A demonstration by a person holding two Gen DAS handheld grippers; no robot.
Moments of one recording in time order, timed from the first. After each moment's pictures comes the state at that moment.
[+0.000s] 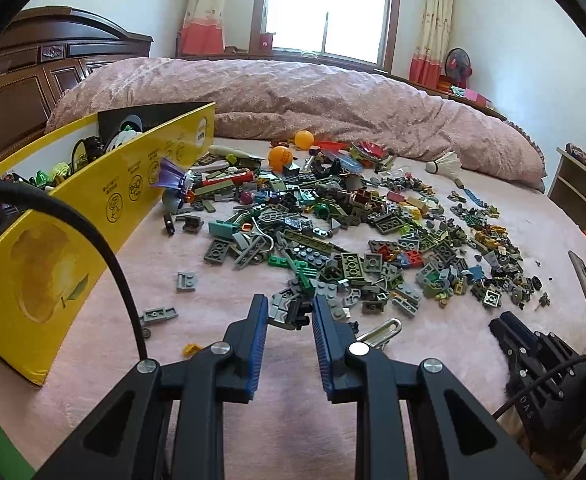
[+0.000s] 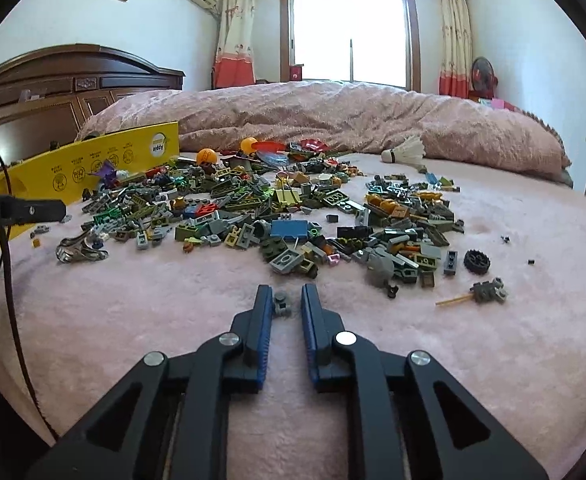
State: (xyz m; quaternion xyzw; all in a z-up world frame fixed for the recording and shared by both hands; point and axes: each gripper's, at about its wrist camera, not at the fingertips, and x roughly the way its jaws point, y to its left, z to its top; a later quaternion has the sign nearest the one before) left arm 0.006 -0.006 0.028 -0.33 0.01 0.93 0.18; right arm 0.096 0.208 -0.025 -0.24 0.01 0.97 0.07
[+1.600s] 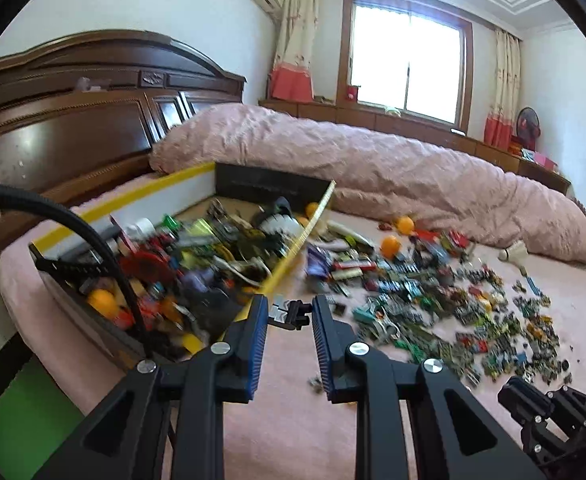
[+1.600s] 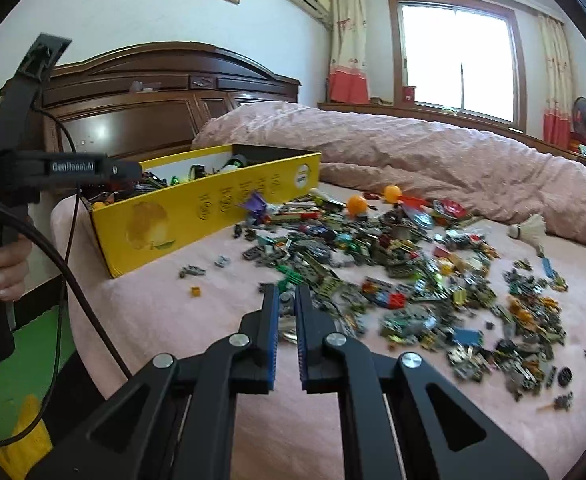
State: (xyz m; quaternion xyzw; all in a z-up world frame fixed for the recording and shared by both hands) left arm 0.022 -0.116 0.112 -0.24 -0.04 0.97 0.03; right arm 0.086 0.103 0.053 -0.23 -0.03 0.96 -0.14
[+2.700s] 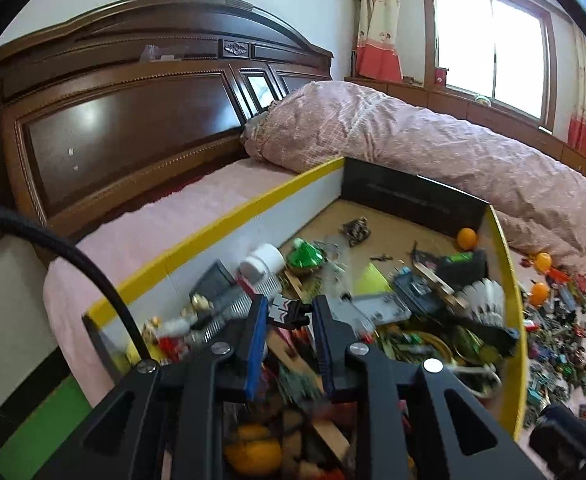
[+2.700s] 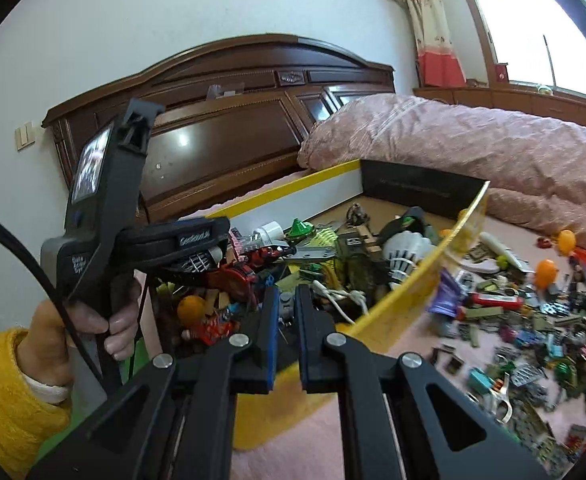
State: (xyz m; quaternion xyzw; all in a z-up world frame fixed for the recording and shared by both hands) left arm -0.120 -0.266 0.112 -0.30 -0.03 0.95 -0.11; right arm -0.069 -0.078 0.099 -0.25 0.03 0.92 -0.31
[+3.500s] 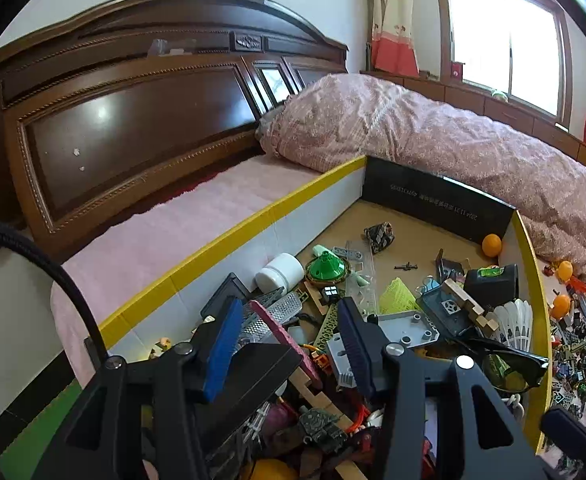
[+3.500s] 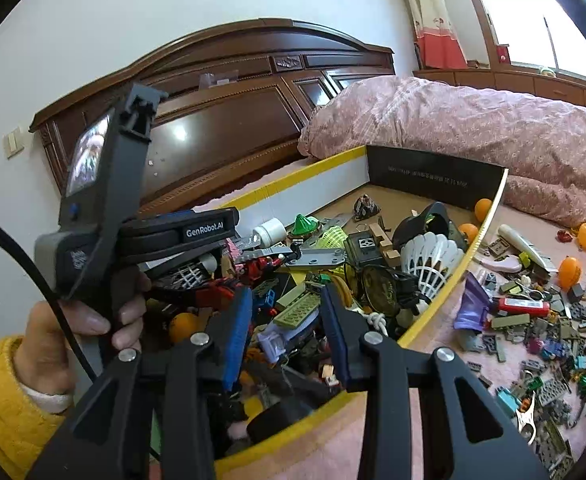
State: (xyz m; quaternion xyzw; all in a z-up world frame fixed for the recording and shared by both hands) left arm -0.137 -0.279 0.112 -0.31 -0.03 0.94 -0.14; right arm -0.097 -0.096 0.097 -0.28 0.04 0.91 -0.32
